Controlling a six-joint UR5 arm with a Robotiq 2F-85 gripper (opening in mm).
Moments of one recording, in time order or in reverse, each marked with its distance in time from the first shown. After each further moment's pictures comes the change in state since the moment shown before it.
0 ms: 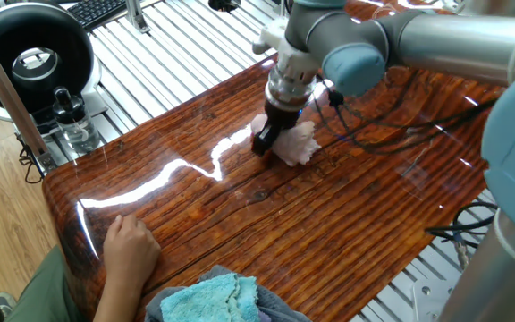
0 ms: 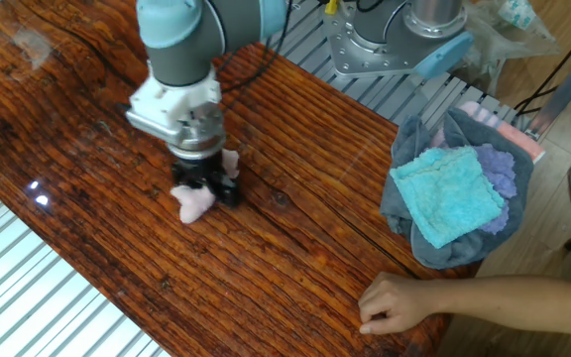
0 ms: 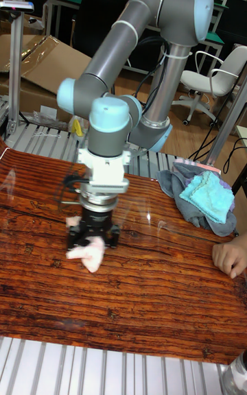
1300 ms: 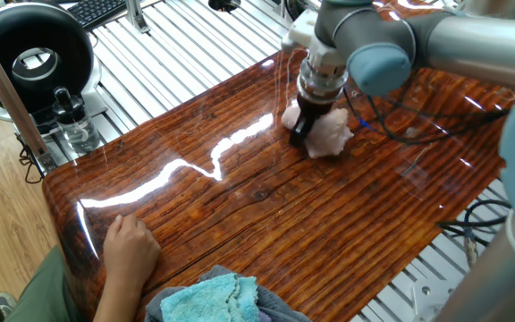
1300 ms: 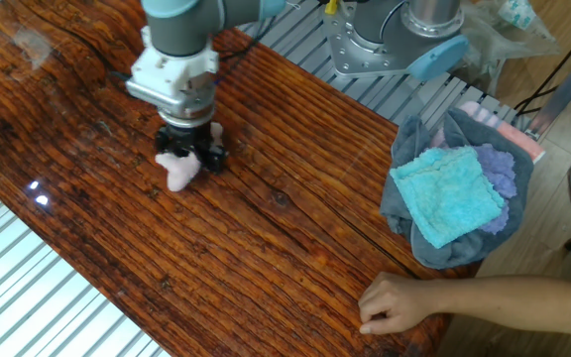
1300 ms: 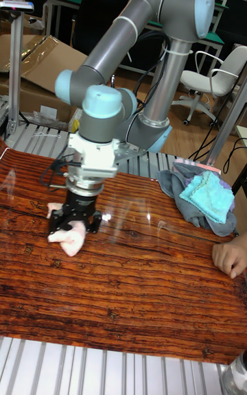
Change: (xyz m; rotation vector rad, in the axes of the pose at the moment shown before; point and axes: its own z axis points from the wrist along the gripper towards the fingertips) arm 0.049 -0.016 -0.006 0.049 0.003 -0.037
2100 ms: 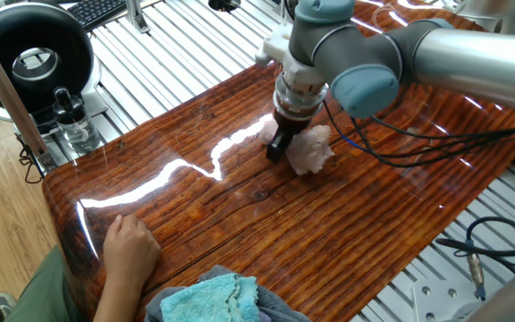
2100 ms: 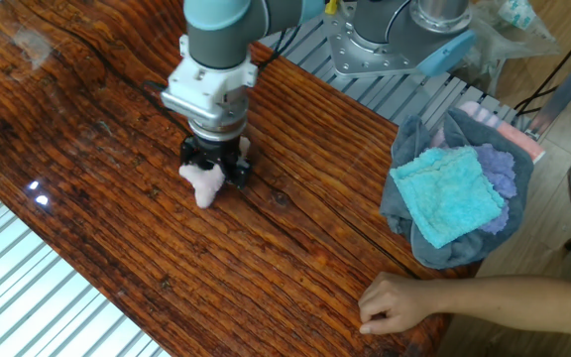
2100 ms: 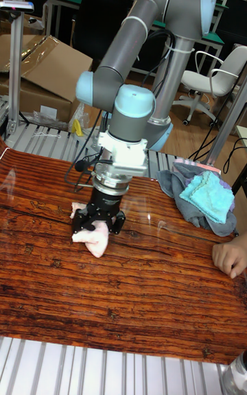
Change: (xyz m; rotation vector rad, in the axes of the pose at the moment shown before) arm -0.023 0.049 -0.014 0.039 -0.039 -0.085
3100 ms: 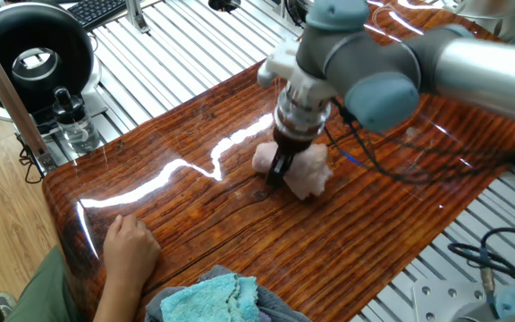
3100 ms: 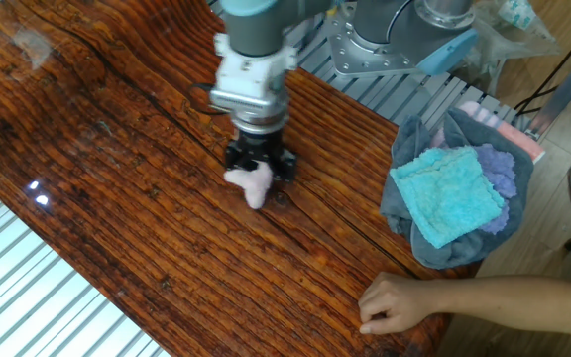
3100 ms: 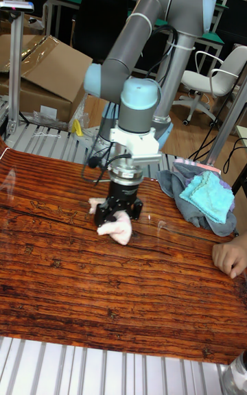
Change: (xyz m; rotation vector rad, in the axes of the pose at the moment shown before) arm 0.037 0.090 -0.008 -0.135 -0.013 -0.033
